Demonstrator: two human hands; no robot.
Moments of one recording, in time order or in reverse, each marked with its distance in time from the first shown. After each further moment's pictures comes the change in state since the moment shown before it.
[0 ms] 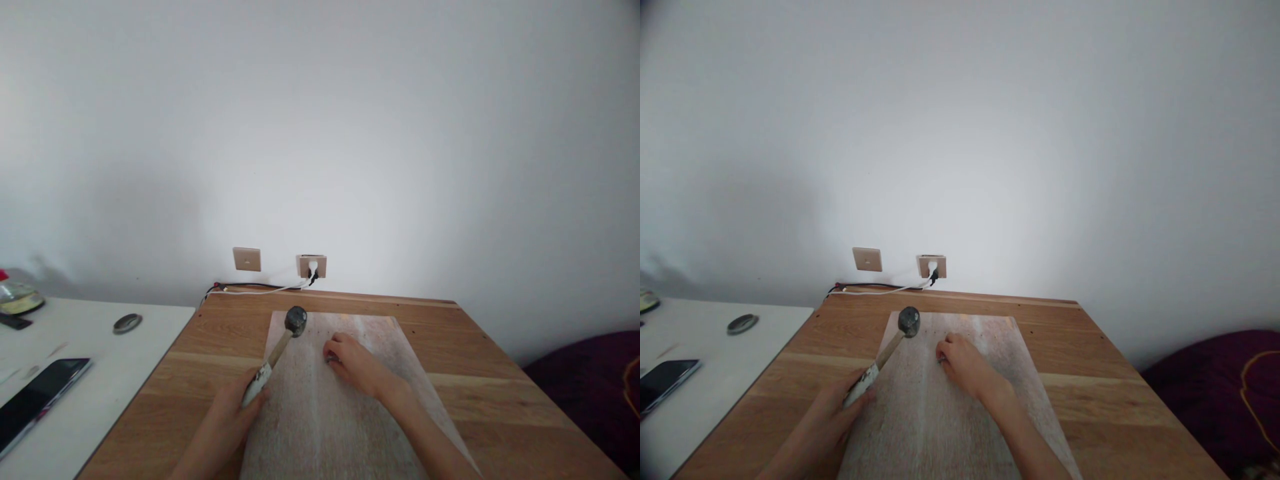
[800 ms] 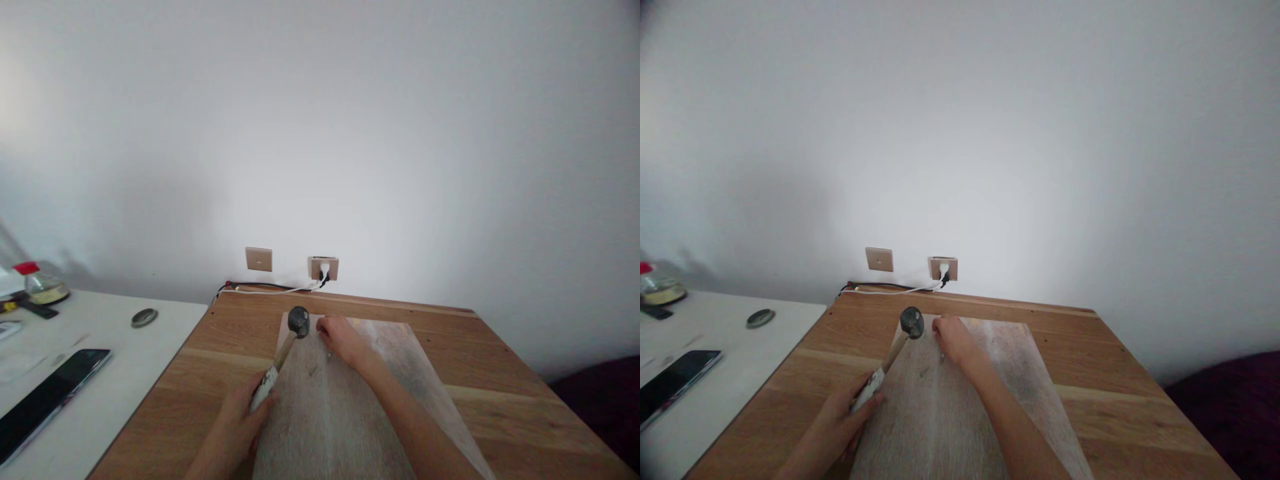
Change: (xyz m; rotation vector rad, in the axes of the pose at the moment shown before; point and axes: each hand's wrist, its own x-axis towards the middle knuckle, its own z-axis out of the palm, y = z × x) left_hand -0.008 -0.010 0.008 -0.181 0.050 -0.144; right_hand 0.077 0.002 0.015 -0.013 0.079 0.033
